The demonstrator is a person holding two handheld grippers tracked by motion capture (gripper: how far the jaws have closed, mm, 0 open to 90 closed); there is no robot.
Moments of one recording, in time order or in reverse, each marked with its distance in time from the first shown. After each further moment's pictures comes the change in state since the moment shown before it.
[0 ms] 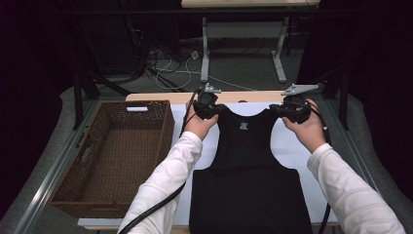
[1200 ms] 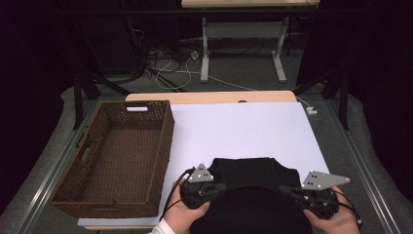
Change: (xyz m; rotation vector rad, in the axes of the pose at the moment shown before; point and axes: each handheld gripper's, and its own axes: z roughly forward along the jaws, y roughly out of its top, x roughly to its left) left arm -0.124 -0.165 -0.081 0.079 -0.260 -0.010; right arm 0.126 -0.145 -0.122 0.066 0.225 -0.047
